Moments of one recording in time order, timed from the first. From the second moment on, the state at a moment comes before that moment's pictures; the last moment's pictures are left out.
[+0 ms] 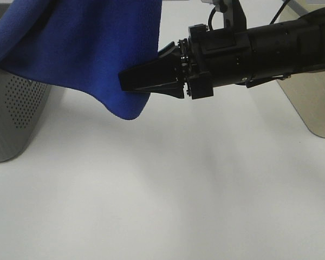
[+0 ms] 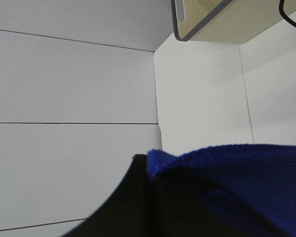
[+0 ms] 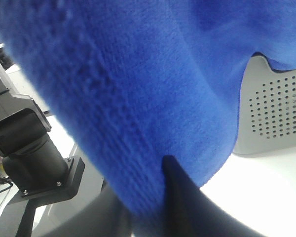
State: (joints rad) left arm -0.97 1.54 -1.91 0.45 0.84 0.92; right arm 0.37 1.74 -0.96 1.66 1.10 -1.88
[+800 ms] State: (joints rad) left arm -0.97 1.54 -1.90 0.44 0.86 0.86; right arm 0.37 1.69 -1.00 1.49 0.86 -1.49
